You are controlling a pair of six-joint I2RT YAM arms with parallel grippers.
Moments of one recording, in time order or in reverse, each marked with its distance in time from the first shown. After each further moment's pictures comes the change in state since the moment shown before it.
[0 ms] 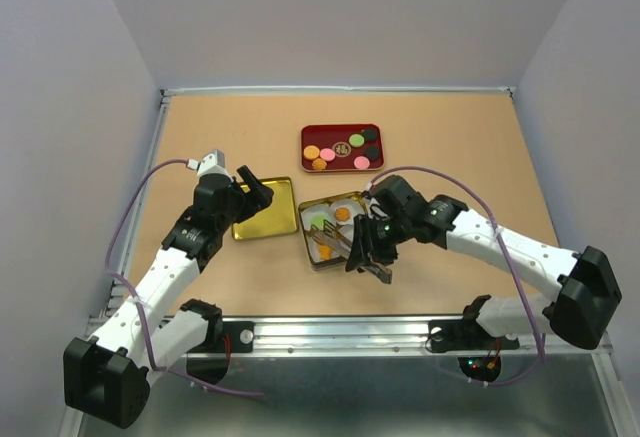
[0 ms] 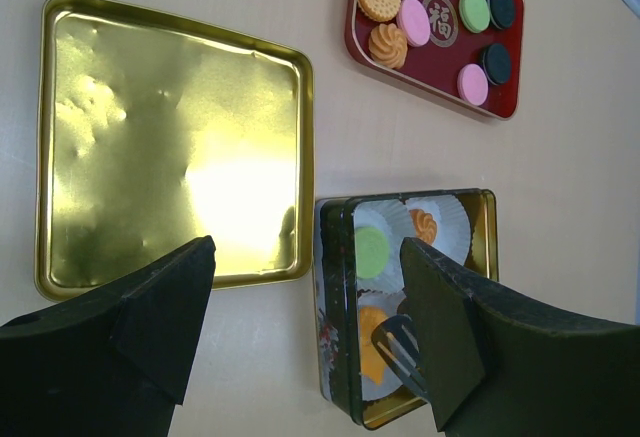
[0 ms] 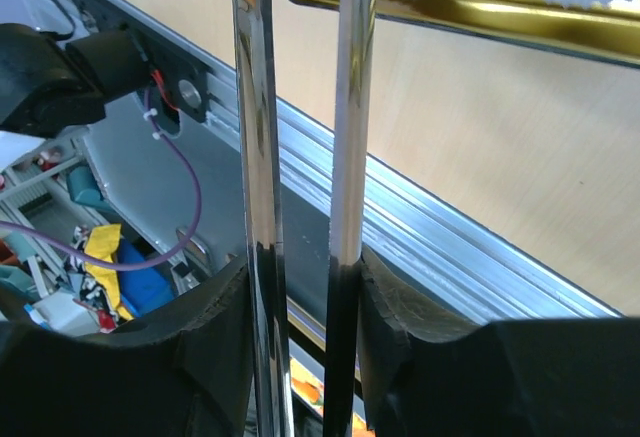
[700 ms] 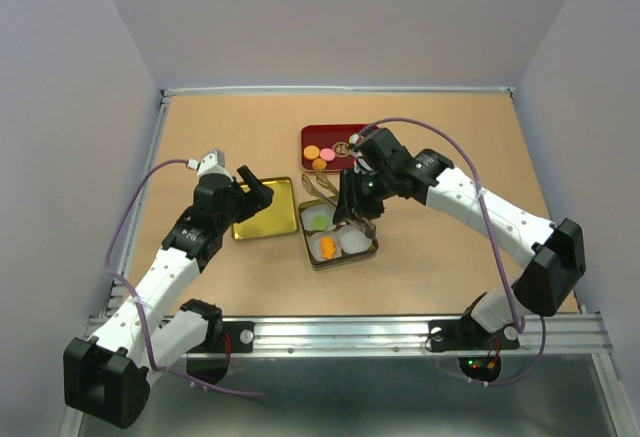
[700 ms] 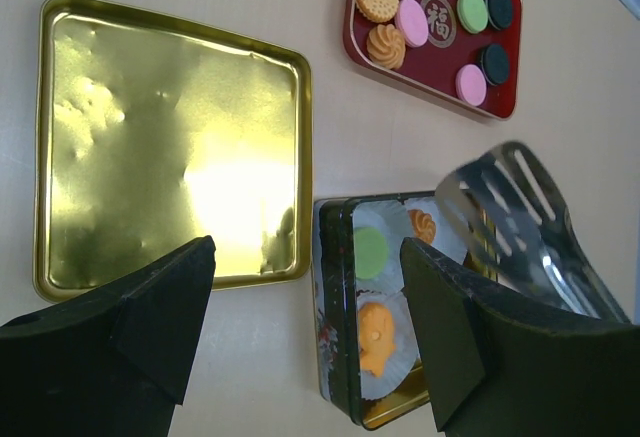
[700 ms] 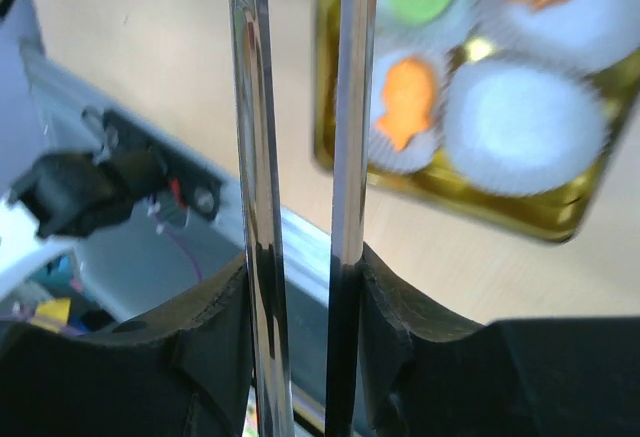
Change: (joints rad) left arm 0.000 0.000 0.000 0.003 0.002 0.000; right arm -0.059 0.217 0.418 -0.150 0.137 -0.148
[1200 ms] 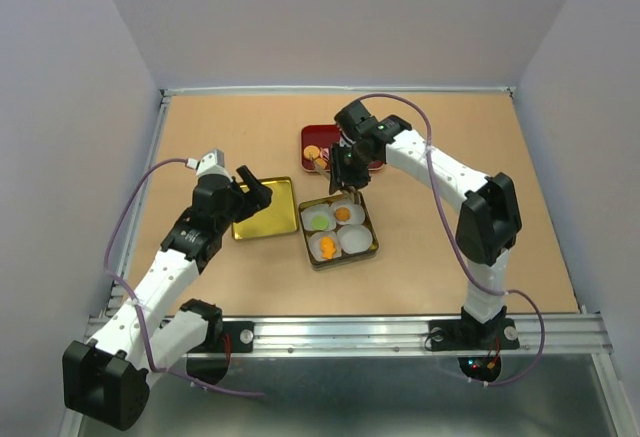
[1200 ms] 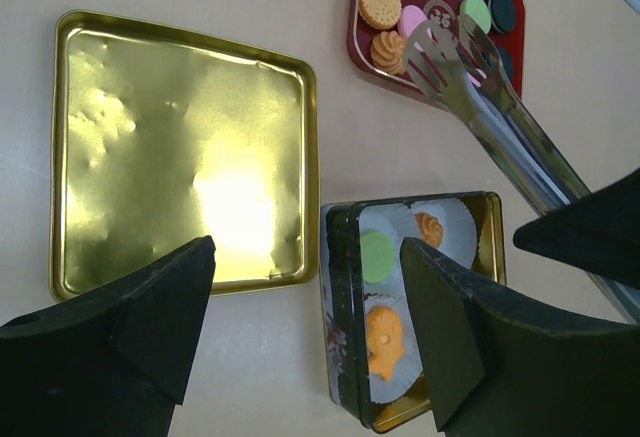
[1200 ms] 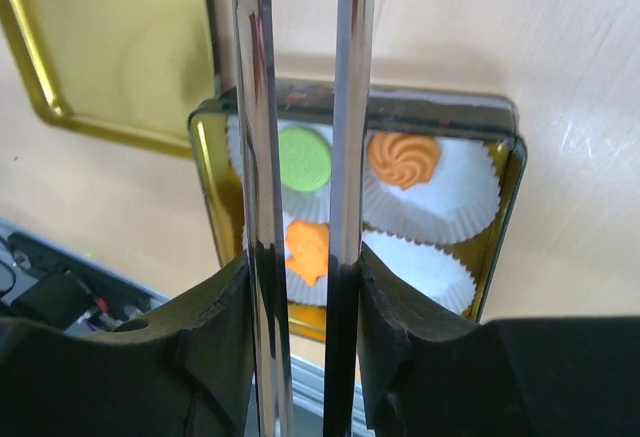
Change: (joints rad) left arm 0.000 -0.014 -0.001 0.000 -0.014 0.029; right arm -0.122 0.433 0.388 -0.107 0.134 -0.139
